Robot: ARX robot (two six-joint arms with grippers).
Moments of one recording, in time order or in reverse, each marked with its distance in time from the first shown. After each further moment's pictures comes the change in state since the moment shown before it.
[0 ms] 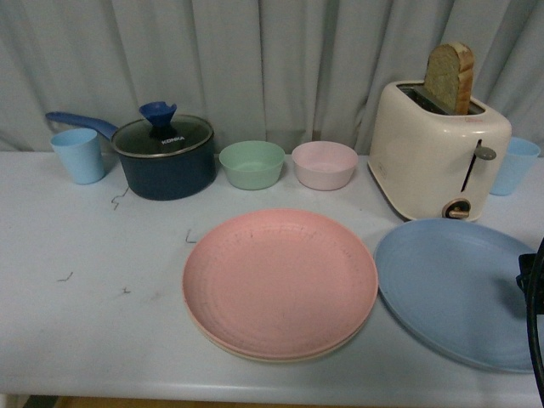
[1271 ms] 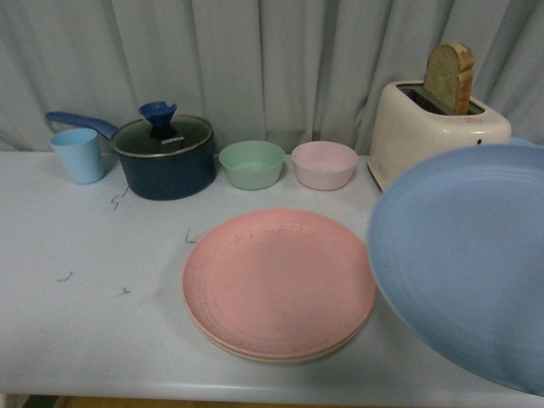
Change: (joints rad) left arm 0.000 0.000 0.000 0.000 0.000 0.000; right arm 0.001 -0.720 -0.386 -0.071 -0.218 0.186
